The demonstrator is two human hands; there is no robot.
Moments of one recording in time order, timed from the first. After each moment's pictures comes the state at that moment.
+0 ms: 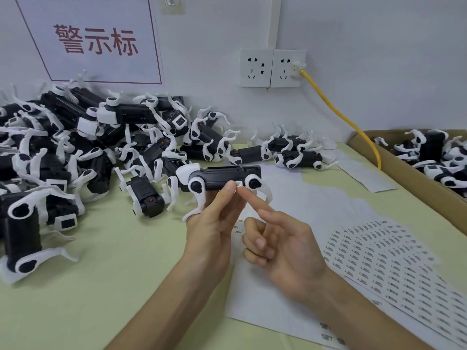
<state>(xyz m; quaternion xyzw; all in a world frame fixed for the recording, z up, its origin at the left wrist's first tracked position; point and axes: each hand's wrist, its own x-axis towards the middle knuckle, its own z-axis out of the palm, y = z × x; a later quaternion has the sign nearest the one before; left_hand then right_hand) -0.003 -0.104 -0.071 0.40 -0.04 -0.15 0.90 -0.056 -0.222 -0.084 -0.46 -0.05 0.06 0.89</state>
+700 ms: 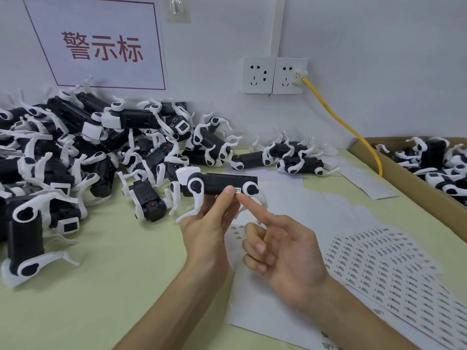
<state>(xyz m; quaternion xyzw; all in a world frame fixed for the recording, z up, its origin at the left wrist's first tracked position) -0.001 -0.110 -0.070 0.42 0.00 -0.04 0.90 -0.056 -0.220 -0.083 -0.44 -0.04 0.06 0.90</state>
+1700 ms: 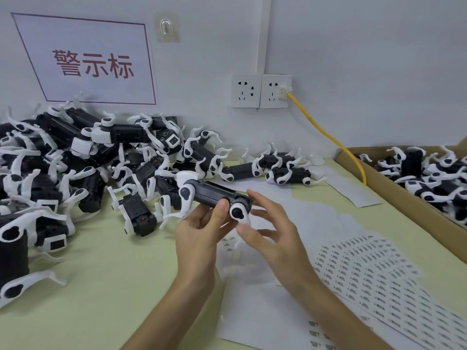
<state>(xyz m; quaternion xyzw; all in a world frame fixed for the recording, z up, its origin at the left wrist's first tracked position) 0.004 -0.109 -0.078 0.52 -0.10 0.00 0.85 -0.052 -0.231 -0.081 -0.74 0.01 -0.22 0.63</state>
